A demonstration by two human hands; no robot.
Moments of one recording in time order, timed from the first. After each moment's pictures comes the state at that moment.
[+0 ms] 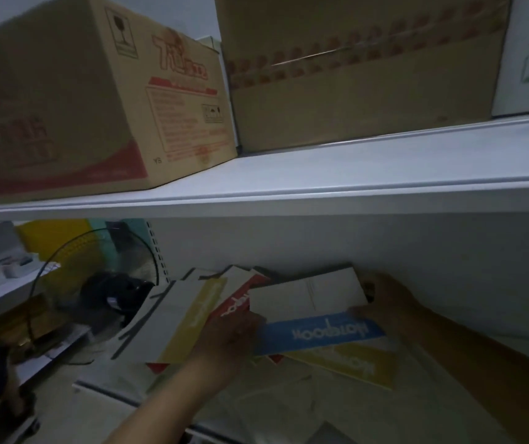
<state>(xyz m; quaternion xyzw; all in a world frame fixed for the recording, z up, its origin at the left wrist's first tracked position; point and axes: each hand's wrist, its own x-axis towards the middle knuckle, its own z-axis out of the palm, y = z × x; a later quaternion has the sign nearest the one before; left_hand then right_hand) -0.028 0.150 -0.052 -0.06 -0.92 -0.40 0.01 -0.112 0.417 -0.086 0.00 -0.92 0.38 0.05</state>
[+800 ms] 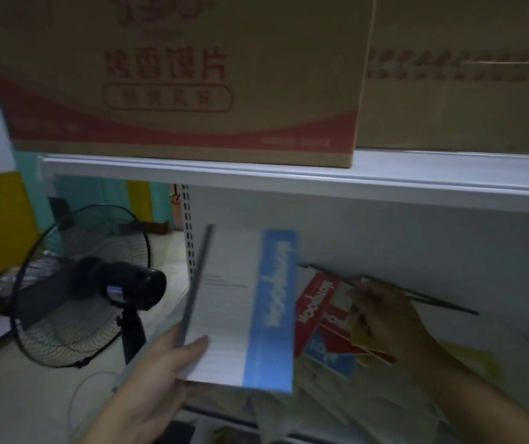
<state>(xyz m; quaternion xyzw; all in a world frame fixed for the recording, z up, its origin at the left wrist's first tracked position) -0.037 -0.077 -0.076 -0.02 -0.56 -0.82 -0.10 -0.061 0.213 -0.054 -0.07 -0.83 0.52 0.16</state>
